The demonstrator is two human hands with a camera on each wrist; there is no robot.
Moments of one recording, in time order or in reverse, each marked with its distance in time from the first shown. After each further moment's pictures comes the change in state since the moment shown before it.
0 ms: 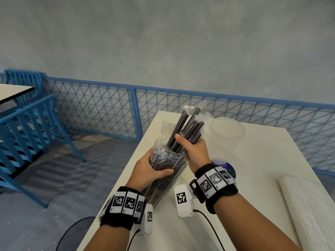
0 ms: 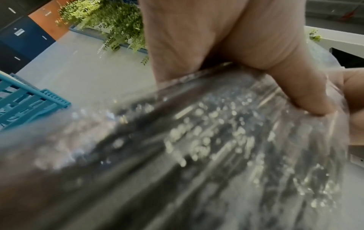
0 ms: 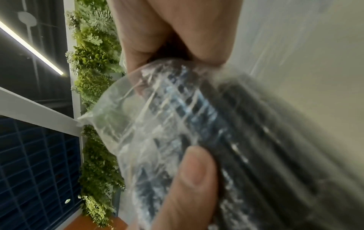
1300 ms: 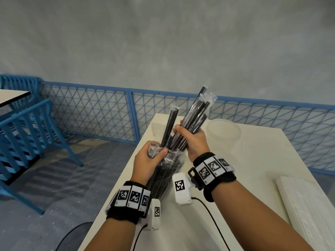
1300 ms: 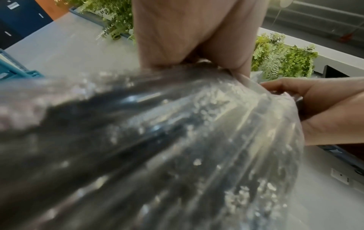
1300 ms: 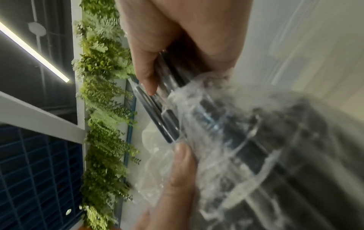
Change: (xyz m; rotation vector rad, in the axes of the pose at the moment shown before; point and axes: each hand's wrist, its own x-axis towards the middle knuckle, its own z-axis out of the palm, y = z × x) left_hand 0.021 0.011 0.009 -0.159 0.184 0.129; right_hand 0.016 -0.027 0.010 0.001 0.052 0.011
